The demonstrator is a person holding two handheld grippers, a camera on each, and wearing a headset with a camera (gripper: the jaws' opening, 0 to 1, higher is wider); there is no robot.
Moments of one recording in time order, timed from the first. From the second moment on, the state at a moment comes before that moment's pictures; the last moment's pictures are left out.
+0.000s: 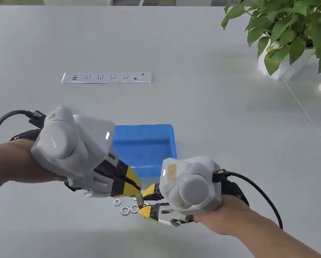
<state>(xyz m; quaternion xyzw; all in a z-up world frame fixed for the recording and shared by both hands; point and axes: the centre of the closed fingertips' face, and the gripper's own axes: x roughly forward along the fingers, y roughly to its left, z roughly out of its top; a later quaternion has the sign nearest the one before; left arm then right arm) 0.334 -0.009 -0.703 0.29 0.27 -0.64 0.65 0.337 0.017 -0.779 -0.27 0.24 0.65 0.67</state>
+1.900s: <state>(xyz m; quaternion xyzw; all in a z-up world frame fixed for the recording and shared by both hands) 0.338 0.000 -0.699 0.29 0.27 -0.63 0.67 0.335 0.015 -0.778 -0.27 0.25 0.65 0.67</state>
